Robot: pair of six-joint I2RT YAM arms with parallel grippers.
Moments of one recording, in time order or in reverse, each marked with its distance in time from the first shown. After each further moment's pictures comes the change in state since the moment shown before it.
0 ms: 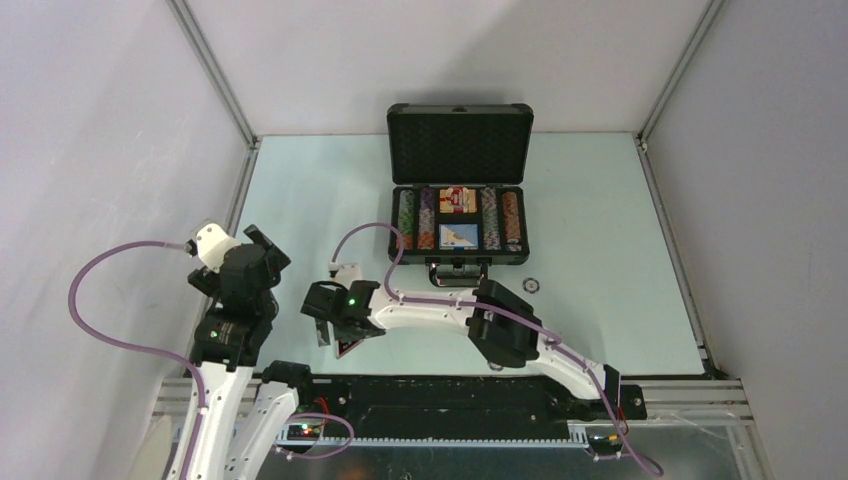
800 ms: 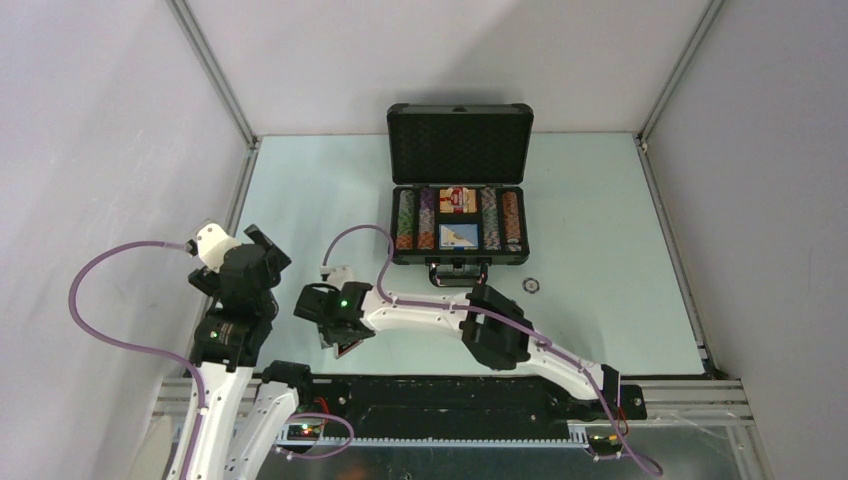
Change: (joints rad) left arm -0.002 -0.002 0.000 0.000 0.009 0.000; right arm 0.014 0.079 0.126 -0.074 -0.018 -0.050
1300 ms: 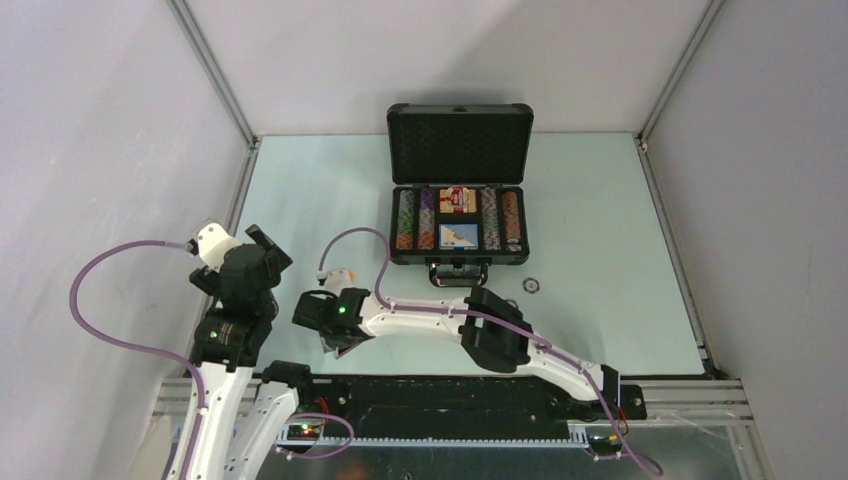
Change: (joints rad) left arm -0.003 0.000 0.000 0.000 0.011 0.000; right arm 0.015 0.005 0.000 -0.013 0.059 -0.037
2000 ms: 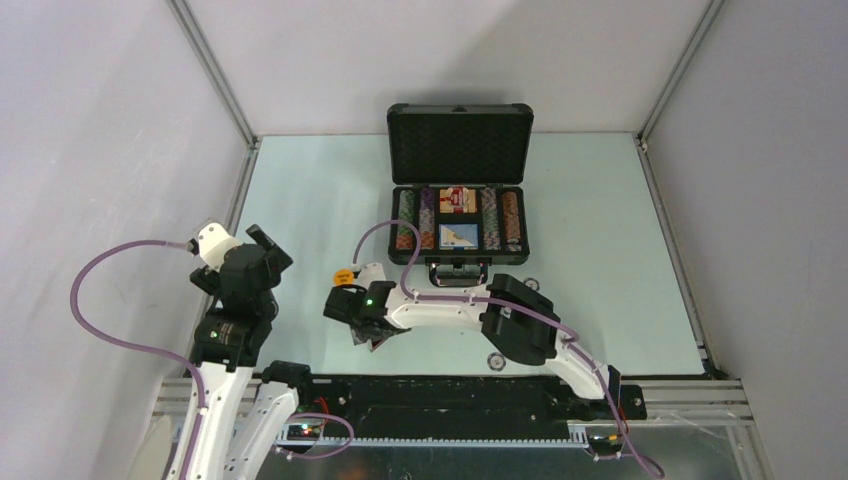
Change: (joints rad) left arm 0.000 0.000 0.000 0.000 0.010 0.000; right arm -0.050 -0.202 -0.366 0.056 0.076 0.012
